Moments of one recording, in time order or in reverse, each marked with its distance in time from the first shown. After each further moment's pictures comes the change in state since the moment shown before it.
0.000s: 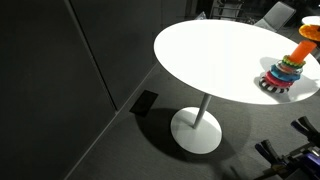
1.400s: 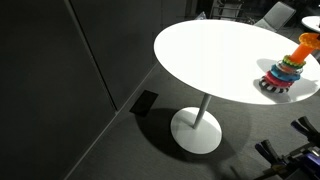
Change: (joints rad) arm 0.014 0.018 0.004 -0.027 -0.051 -0.004 -0.001
